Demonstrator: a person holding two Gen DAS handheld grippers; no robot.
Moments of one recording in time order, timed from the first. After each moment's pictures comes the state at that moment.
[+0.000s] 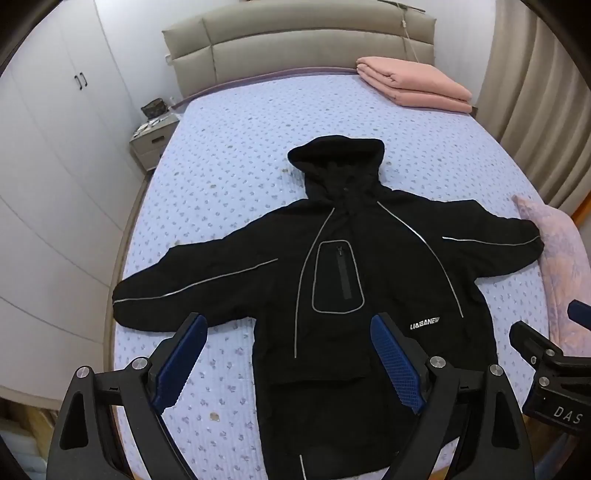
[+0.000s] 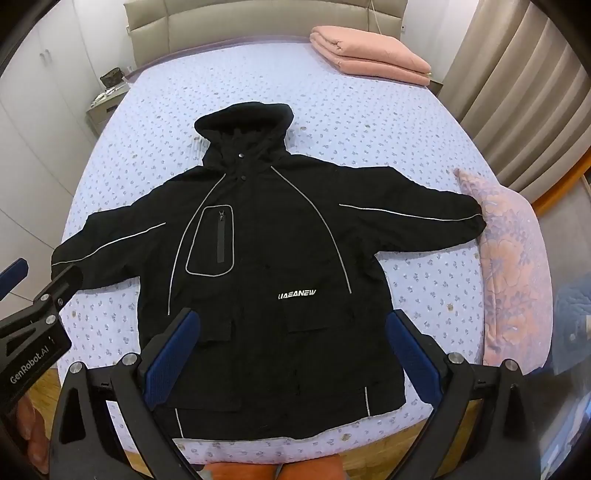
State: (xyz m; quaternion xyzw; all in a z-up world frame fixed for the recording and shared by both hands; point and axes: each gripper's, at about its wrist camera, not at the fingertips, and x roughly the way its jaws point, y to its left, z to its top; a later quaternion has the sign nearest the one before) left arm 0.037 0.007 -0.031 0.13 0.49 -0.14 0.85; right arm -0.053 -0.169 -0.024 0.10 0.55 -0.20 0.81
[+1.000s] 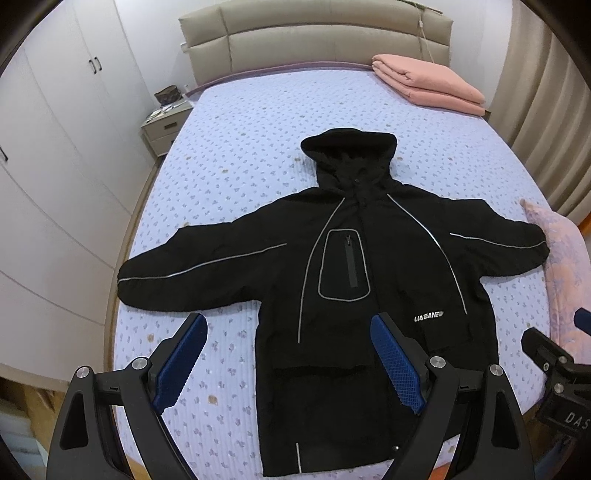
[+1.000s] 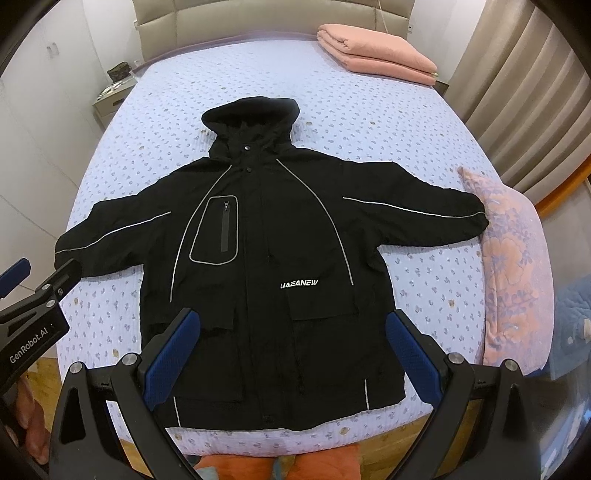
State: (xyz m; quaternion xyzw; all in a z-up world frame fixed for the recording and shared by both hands) left arm 0.019 0.016 -0.034 0.12 0.50 -0.12 0.85; right arm -0.071 -0.168 -0.024 0.09 0.55 -0.18 0.81
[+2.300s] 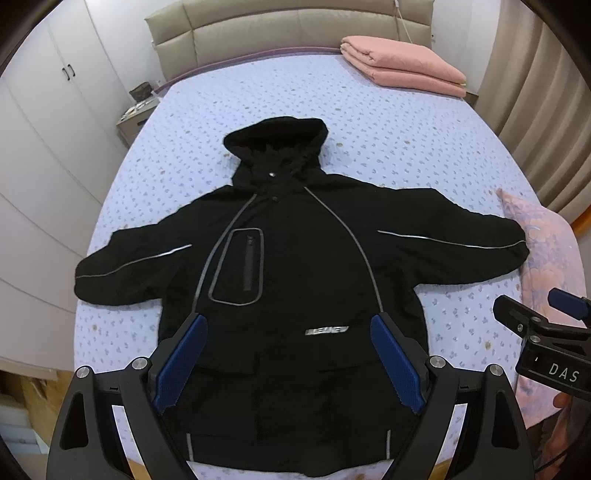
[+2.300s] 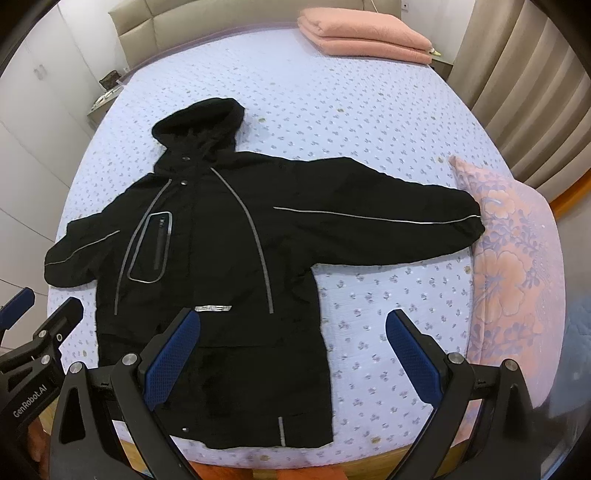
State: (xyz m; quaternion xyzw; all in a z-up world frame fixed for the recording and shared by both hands) left arm -0.019 -0.200 -0.052 0.12 0.53 -0.12 0.83; right arm -0.080 -0.397 -0.067 0.13 0.57 -0.15 0.80
